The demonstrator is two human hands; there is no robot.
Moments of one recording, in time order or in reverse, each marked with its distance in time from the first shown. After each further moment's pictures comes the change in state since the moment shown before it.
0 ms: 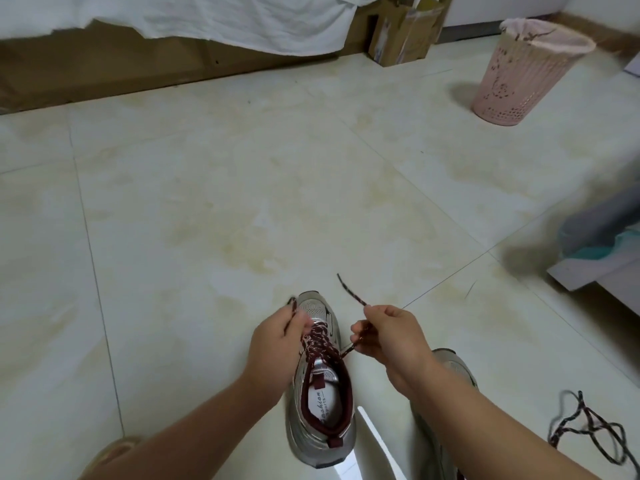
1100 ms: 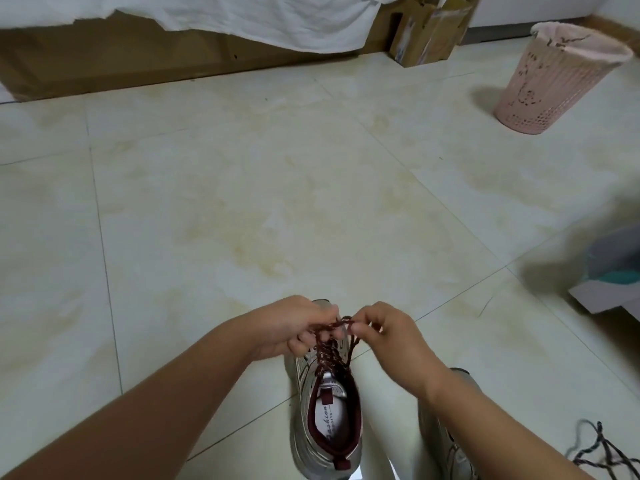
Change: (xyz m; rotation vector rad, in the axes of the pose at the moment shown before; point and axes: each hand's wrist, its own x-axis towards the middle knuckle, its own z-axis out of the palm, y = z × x) left_hand 0.051 0.045 -0.026 -0.055 -0.761 -0.470; right_hand 0.020 -0.009 0.004 -0.882 -0.242 -0.484
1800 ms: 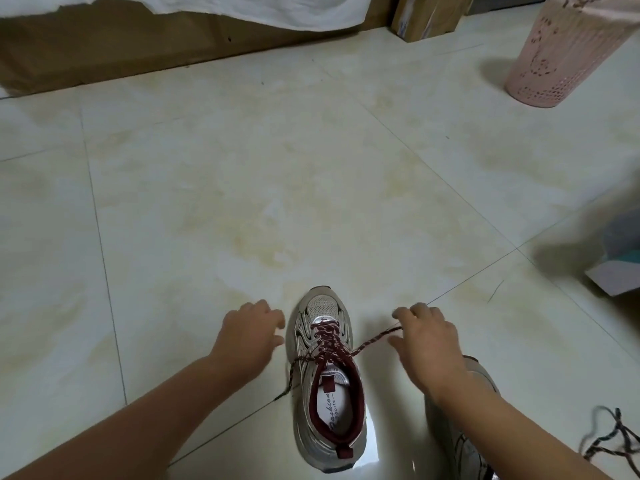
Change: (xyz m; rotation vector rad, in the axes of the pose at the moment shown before) left_hand 0.016 -0.071 -0.024 1.293 0.646 0.155; right_hand 0.004 0.066 -0.003 -0.811 0.030 0.180
